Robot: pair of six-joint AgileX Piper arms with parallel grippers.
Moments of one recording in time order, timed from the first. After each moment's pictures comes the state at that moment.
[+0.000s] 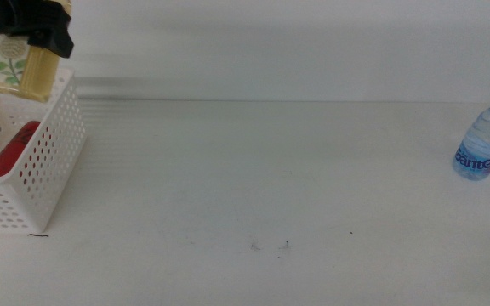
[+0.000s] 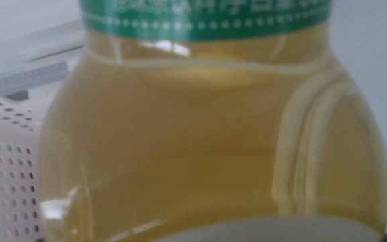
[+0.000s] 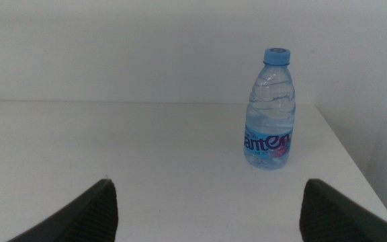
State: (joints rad) left arm 0.03 1.70 -1.76 -0.15 1.12 0.33; right arm 0.04 0.00 0.00 -0.01 0.20 0.01
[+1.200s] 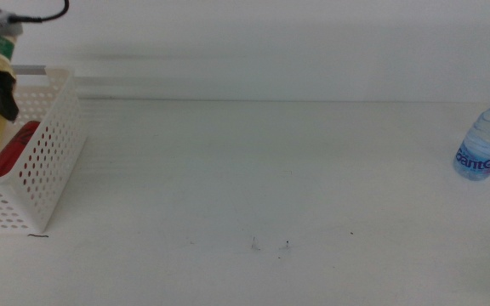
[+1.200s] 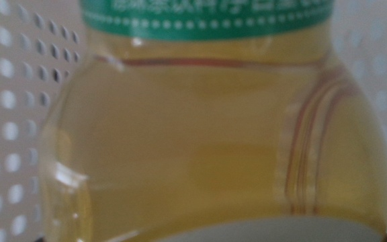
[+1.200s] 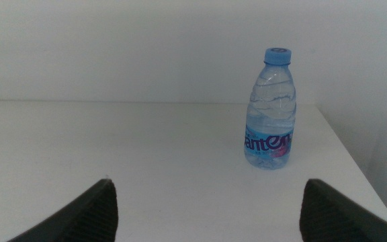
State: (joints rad) left arm 0.30 2.02 -1.85 -0.18 1.19 0.45; right arm 0.04 0.00 0.00 -0.01 0.20 0.01
